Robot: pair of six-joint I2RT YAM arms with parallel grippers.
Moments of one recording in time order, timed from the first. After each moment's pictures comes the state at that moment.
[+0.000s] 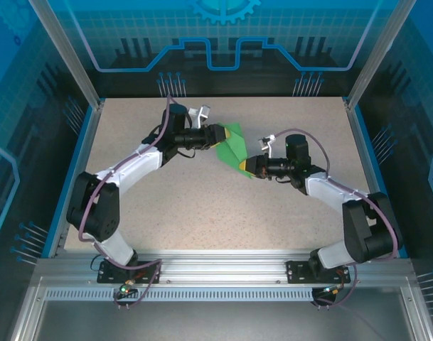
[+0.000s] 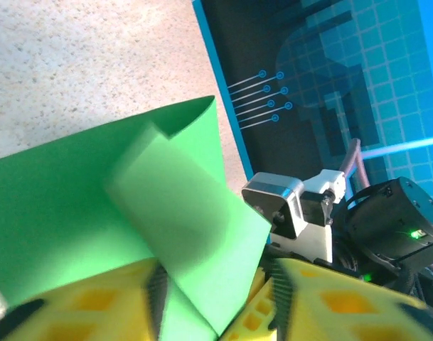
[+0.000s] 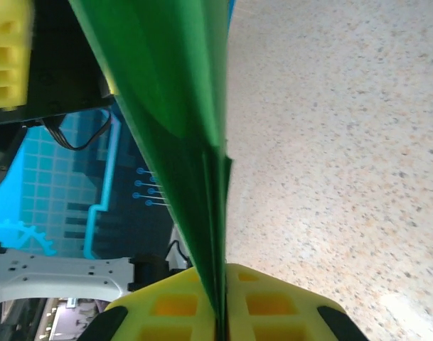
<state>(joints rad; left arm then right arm) -0.37 1.65 1.22 -0.02 0.73 -0.79 0.27 1.44 0.76 0.13 -0.98 0.76</state>
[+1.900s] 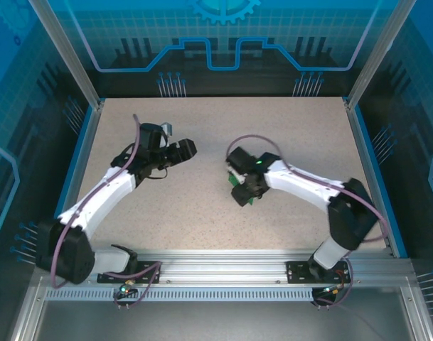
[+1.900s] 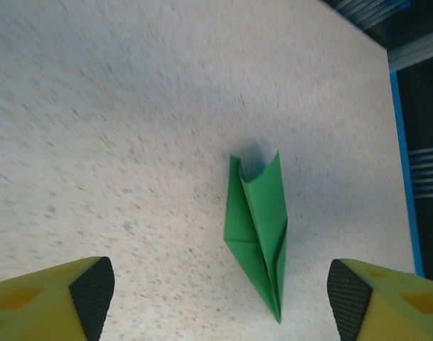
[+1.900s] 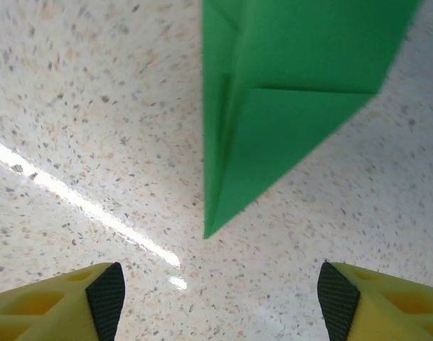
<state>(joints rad) -0.30 1.34 0.99 -0.36 0.28 -0.70 0.71 1.58 1.16 -0.90 0.11 0.11</state>
